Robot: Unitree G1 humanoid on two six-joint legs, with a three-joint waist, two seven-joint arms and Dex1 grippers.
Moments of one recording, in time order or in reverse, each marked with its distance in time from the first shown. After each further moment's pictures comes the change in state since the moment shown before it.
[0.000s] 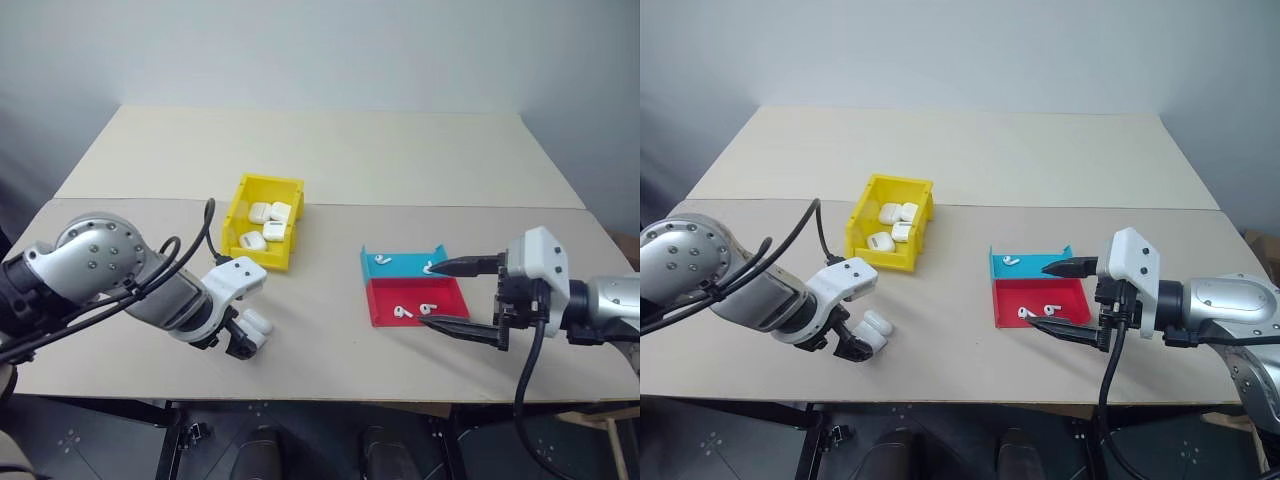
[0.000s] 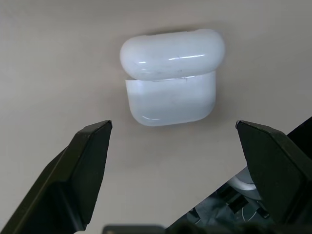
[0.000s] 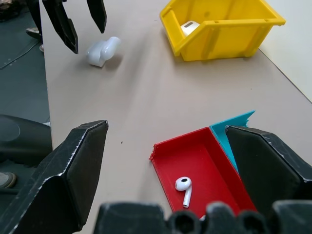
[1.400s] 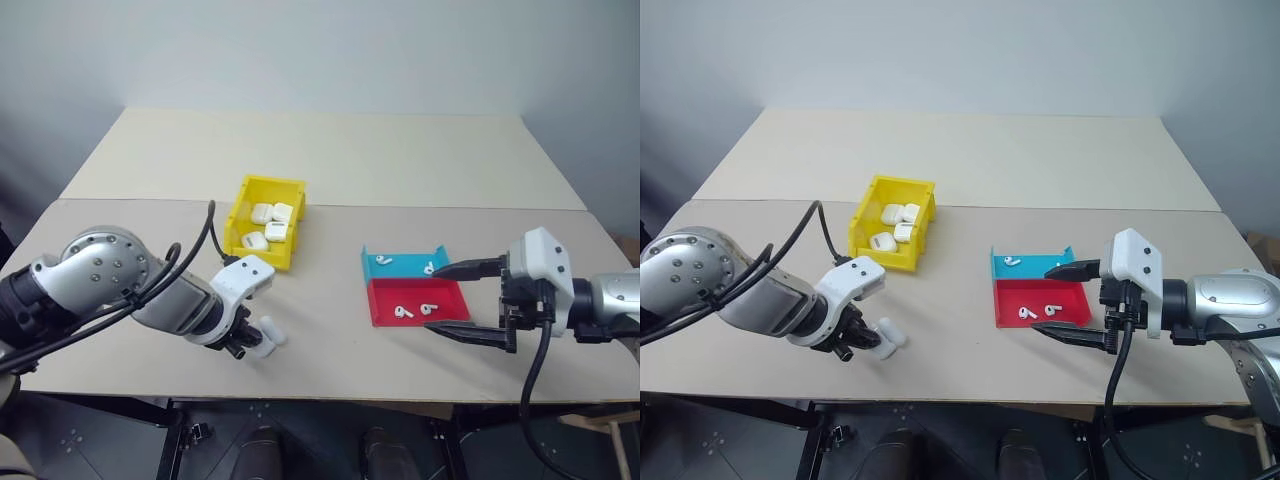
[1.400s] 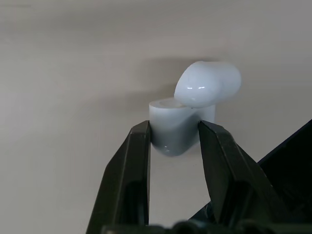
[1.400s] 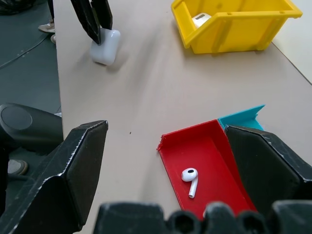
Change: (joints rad) left arm 0.064 0.020 0.042 -0.046 -0.005 -0.103 0.014; right arm -0.026 -0.033 0.013 0.042 -0.008 -0.001 0.071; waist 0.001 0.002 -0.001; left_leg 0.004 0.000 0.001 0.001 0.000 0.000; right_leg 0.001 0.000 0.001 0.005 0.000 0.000
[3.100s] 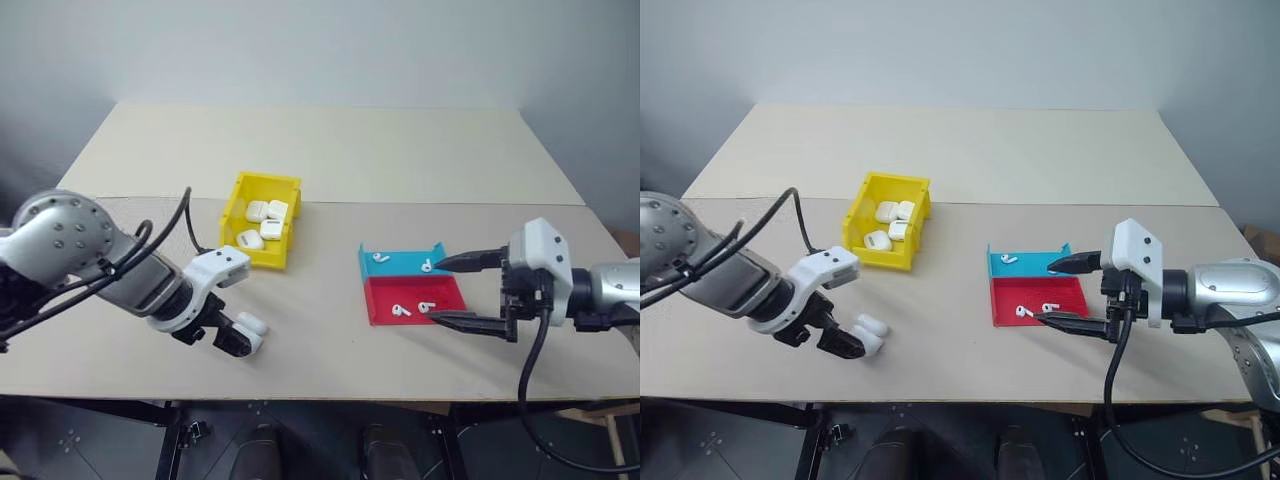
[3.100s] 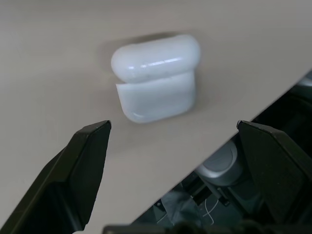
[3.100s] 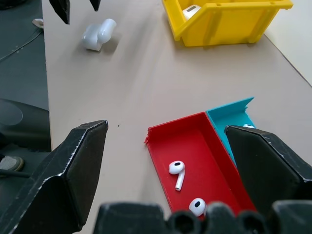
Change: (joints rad) left arm -0.084 0.029 -0.028 0.142 0.010 0.135 -0.213; right arm -0.048 -0.011 0.026 0.044 -0.032 0.000 0.024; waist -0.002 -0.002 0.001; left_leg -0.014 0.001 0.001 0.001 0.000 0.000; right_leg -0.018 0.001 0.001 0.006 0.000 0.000
